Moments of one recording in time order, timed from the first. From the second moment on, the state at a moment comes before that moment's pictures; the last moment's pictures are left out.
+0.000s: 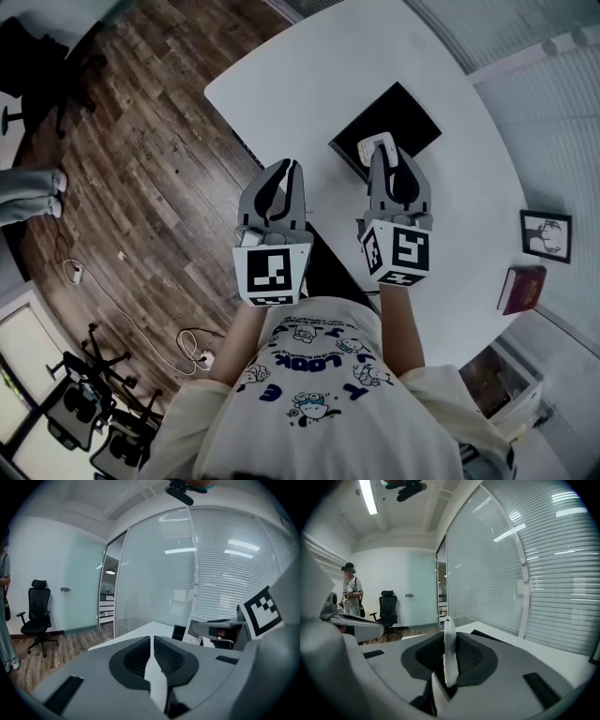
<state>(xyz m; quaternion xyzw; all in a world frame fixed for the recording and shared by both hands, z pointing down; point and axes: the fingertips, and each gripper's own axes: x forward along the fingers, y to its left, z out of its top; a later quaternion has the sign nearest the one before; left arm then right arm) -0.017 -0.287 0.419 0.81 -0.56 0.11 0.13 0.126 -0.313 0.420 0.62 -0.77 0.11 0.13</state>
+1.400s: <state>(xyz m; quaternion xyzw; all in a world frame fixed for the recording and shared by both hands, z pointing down) -0.099 -0.261 0.353 0.77 -0.62 0.05 0.09 0.018 -0.268 0.369 0.55 -0.82 0.09 0.11</state>
